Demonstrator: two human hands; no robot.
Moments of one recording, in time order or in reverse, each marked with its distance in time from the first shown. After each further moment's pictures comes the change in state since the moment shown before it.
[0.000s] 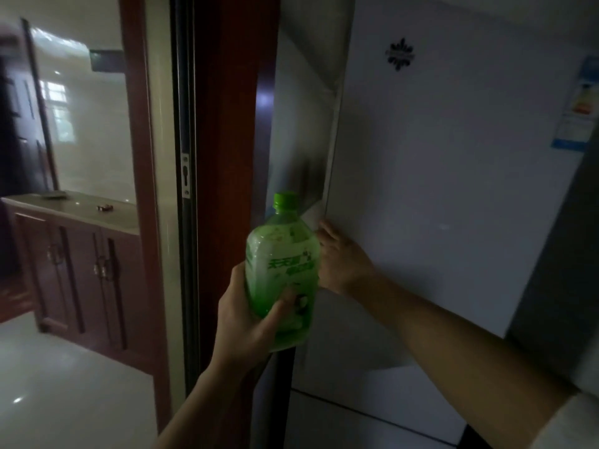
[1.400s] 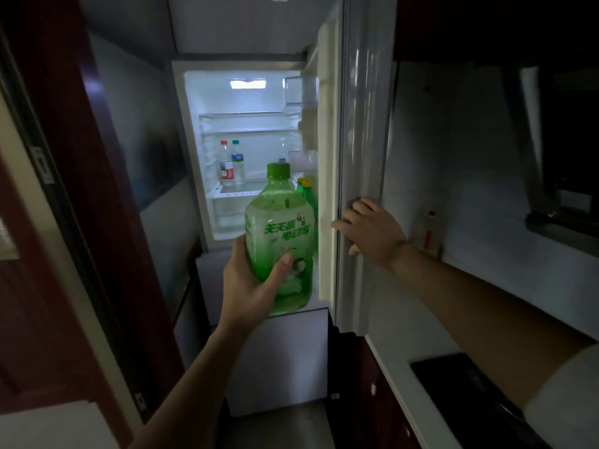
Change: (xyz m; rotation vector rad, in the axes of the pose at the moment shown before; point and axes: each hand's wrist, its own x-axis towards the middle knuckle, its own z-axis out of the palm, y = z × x) left_hand -0.192 0.204 0.064 -0.299 -0.307 -0.016; right_hand -0.414 0.025 -0.108 0.033 -0.132 0.432
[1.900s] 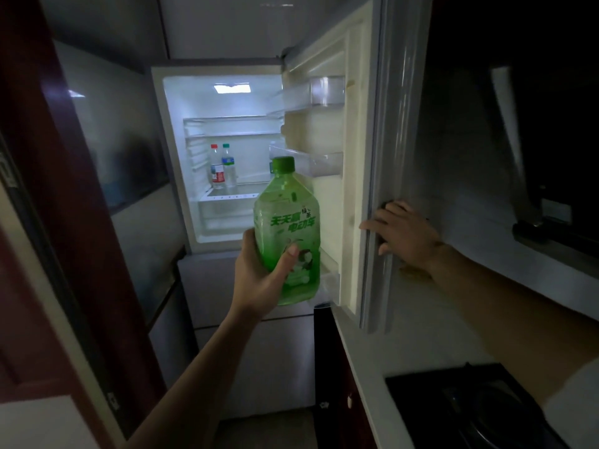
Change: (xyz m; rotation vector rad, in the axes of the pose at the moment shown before) left_hand 0.000 0.013 0.129 -0.071 0.003 -0.024; right_hand -0.090 0.138 0.070 0.184 0.064 -0.015
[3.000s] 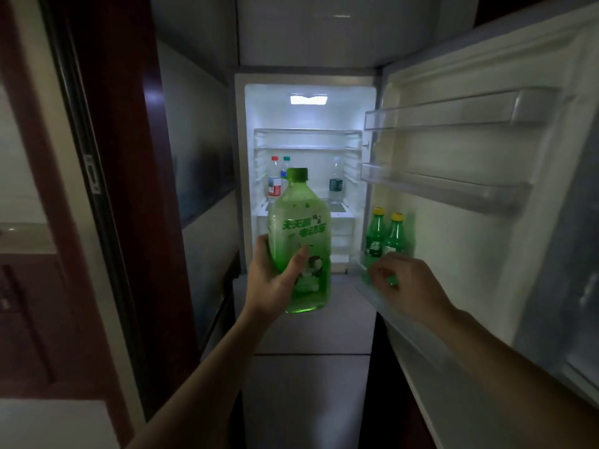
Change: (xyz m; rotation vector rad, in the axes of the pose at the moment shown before) left_hand 0.125 -0.095 -0.155 -0.068 0.097 -0.084; right_hand 0.165 -0.170 0.045 0.747 0.253 0.269
